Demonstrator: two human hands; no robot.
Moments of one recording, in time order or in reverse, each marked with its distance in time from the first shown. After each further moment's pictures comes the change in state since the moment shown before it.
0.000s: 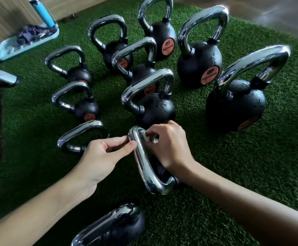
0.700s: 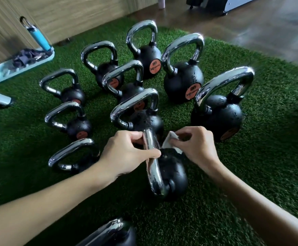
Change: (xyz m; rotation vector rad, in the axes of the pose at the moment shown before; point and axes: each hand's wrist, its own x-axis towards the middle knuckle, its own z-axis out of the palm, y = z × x) left_hand 0.018 0.063 0.057 0.519 -0.057 0.157; right_hand 0.006 0.072 -0.076 0.121 0.115 0.266
